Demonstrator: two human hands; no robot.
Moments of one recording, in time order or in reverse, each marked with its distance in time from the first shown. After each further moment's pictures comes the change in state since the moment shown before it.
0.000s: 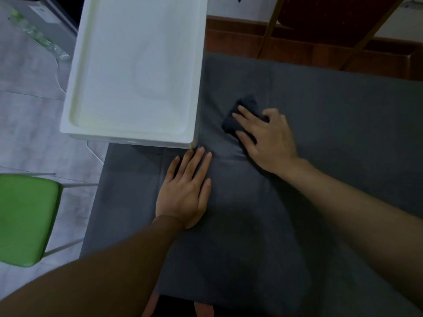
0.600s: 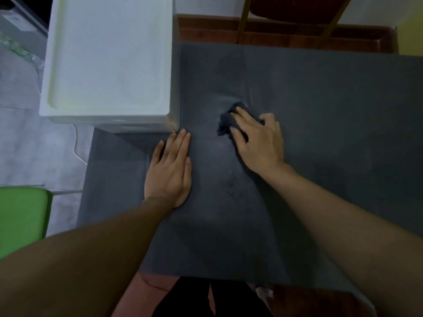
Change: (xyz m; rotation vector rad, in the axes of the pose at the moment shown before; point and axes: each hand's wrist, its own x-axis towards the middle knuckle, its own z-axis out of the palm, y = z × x) left_hand -0.002 0.000 0.004 -0.051 0.063 0.004; right_hand -0.062 -0.022 -0.004 0.013 0.060 0.329
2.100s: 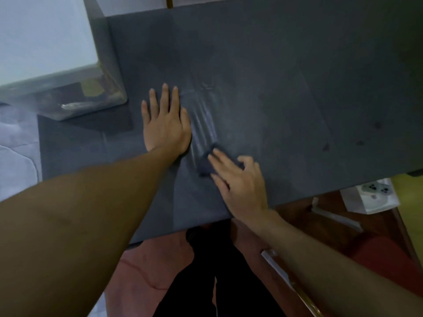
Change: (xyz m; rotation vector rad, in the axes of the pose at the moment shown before) left_hand 0.023 0.078 0.019 0.016 -0.011 0.015; right_hand -0.232 -0.045 -0.010 0.013 0.196 0.108
